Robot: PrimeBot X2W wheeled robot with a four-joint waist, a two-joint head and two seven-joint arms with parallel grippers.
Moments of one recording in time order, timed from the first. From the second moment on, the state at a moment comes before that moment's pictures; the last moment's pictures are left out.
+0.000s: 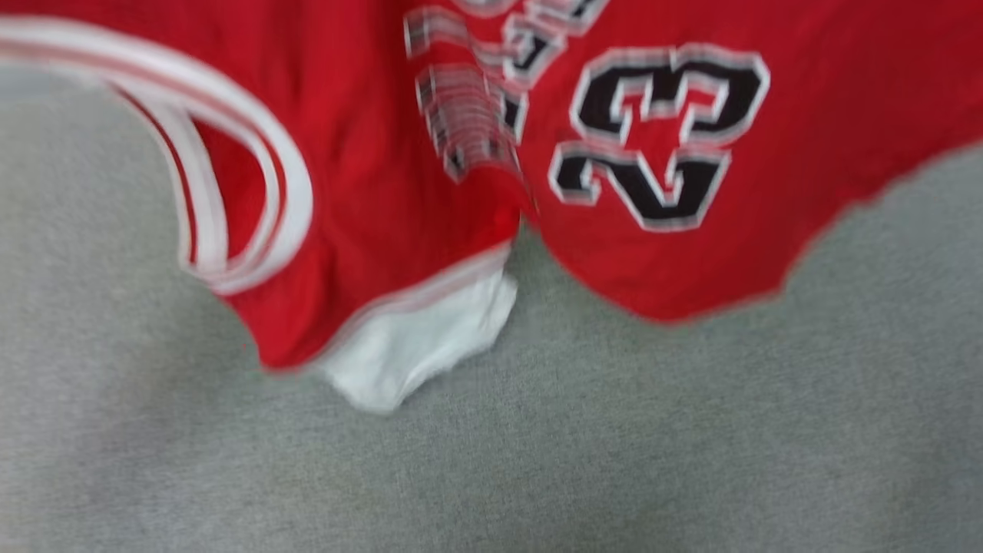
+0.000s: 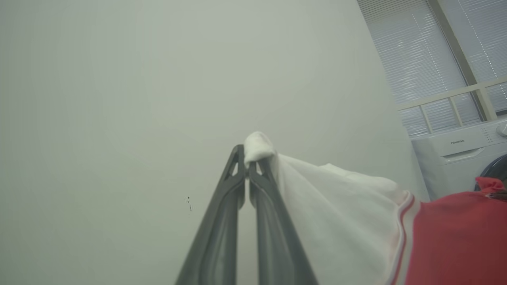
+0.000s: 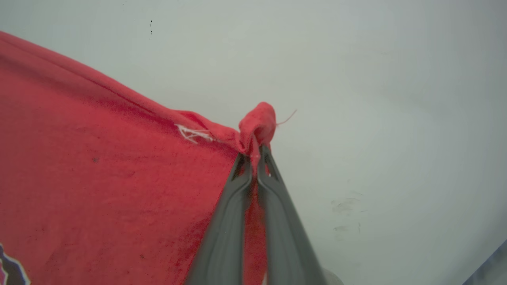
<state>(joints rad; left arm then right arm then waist) -1.08 0.79 -0.19 -0.36 -0.79 0.08 0.06 -0.84 -0.51 -0.06 -0.29 0.57 0.13 0.60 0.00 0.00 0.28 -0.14</state>
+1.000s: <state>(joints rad) -1.87 0.52 -0.40 0.62 -0.54 -0.10 -0.25 -1.54 -0.29 0.04 0.51 0.16 0.13 0.06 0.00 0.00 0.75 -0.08</state>
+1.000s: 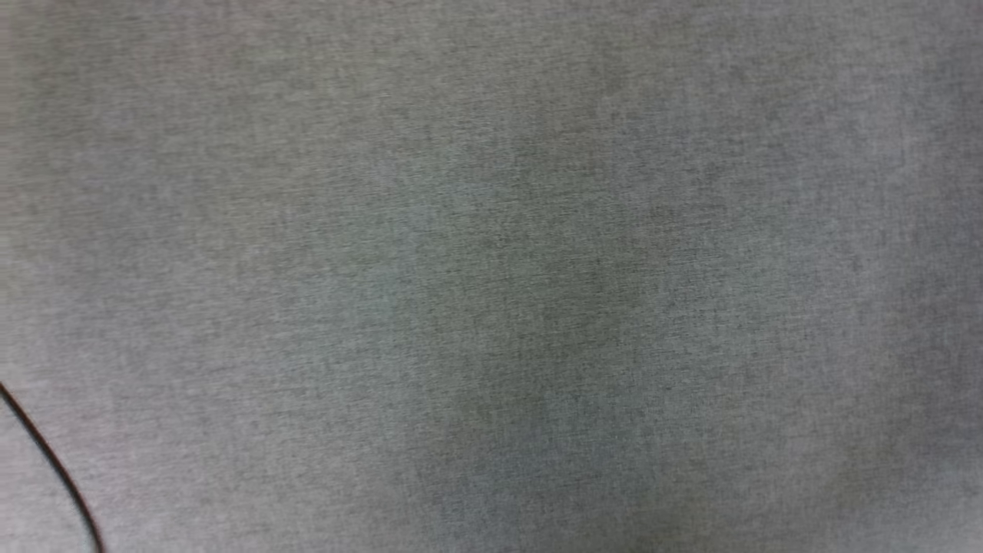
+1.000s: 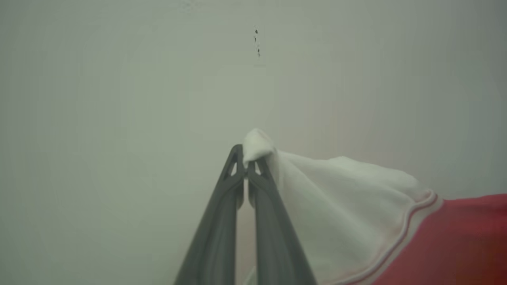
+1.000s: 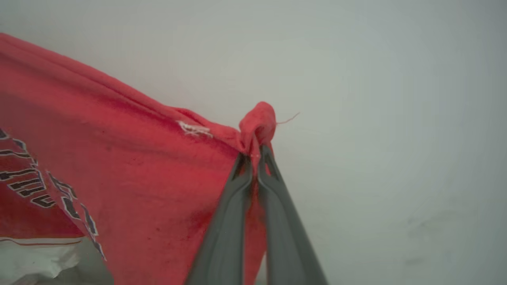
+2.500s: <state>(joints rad) -0.01 0.67 -0.51 0.00 -0.81 -0.10 0.02 -0.20 -0.59 0.38 0.27 0.76 0.13 0.10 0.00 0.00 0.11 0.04</state>
